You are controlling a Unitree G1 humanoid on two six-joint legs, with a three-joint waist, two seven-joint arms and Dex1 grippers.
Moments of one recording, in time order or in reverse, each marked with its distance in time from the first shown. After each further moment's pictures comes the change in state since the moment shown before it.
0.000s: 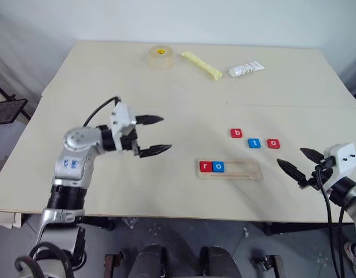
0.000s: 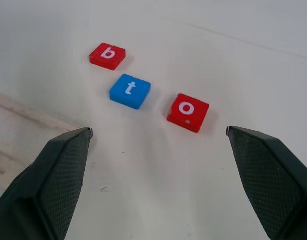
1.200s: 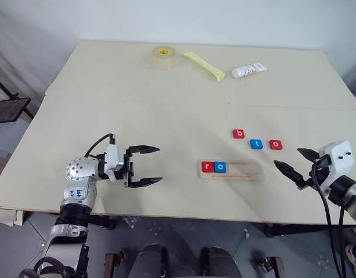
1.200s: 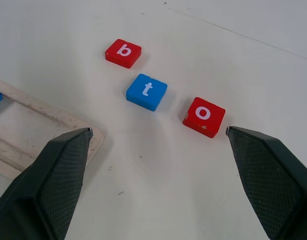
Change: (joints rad) left arm 0.047 -0.067 -0.006 0.273 -0.069 -0.389 -0.245; right arm 0.039 -0.034 -0.016 -0.105 -0.016 0.101 0.018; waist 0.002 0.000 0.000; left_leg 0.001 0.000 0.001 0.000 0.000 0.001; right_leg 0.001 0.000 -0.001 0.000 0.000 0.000
